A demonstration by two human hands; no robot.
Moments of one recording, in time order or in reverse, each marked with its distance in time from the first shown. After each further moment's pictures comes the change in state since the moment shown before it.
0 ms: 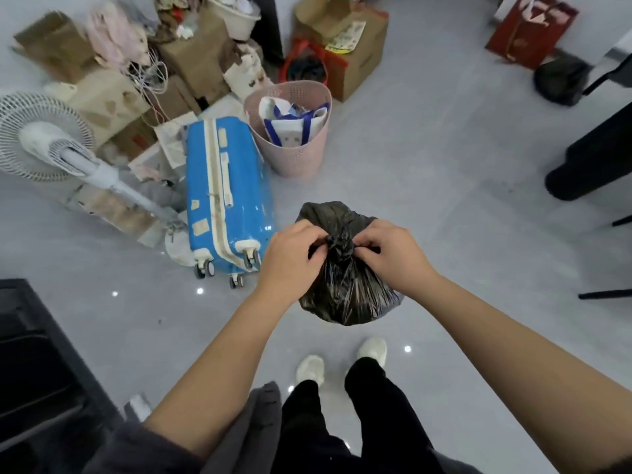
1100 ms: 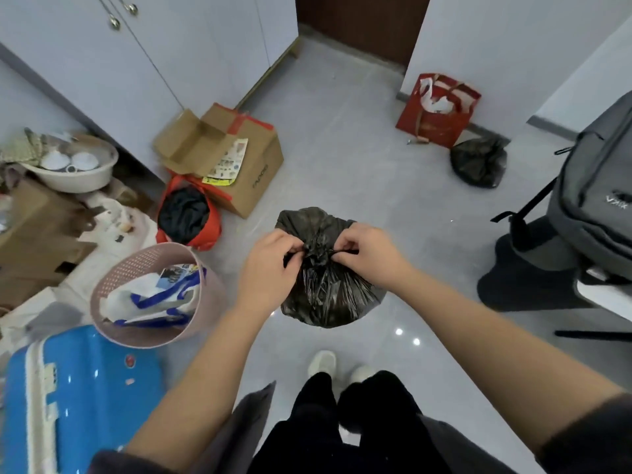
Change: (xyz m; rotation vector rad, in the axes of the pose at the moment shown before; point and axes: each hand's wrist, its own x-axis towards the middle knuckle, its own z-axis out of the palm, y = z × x) left_hand 0.740 0.232 0.186 0.053 -0.054 0.082; right_hand 0.512 0.418 -0.441 0.086 0.013 0.133
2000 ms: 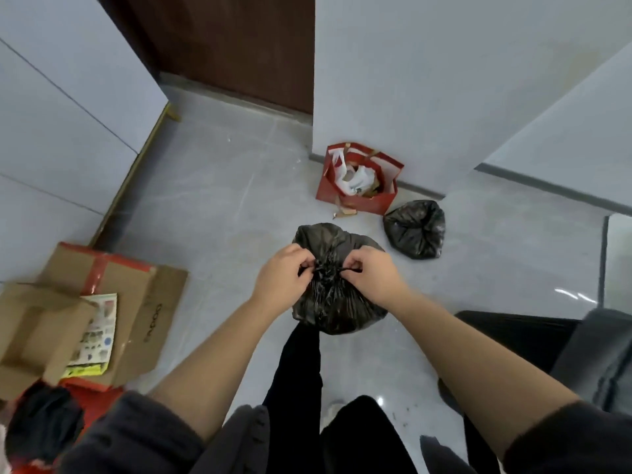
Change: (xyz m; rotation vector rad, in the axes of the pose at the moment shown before) left_hand 0.638 0.131 0.261 -0.024 -0.441 0.124; right_hand 0.405 0.353 -0.327 0.012 0.083 0.452
